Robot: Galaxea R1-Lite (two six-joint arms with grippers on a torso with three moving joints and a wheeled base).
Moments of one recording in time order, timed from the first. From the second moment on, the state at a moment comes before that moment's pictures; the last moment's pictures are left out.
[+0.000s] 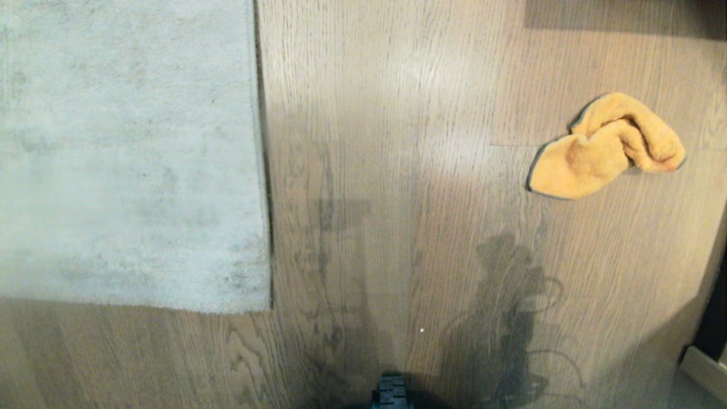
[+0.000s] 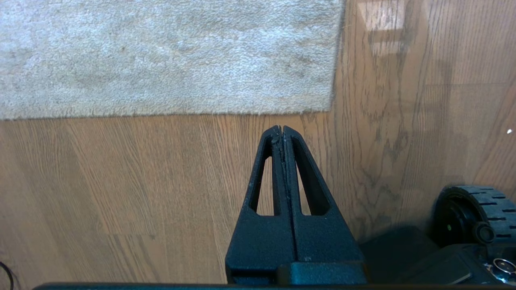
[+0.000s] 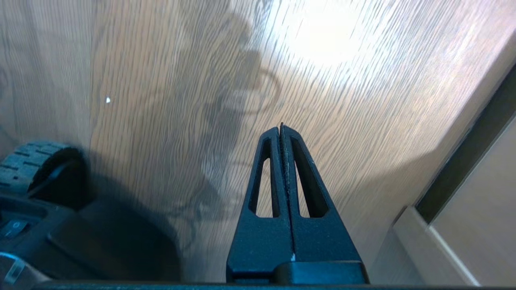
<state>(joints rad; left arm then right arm) 0.00 0.00 0.00 0.00 0.00 0.06 0.00 0.03 0.00 -0.03 0.08 -0.26</state>
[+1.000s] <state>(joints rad) 0.00 0.00 0.00 0.00 0.00 0.06 0.00 0.00 0.00 -0.03 0.08 -0.26</state>
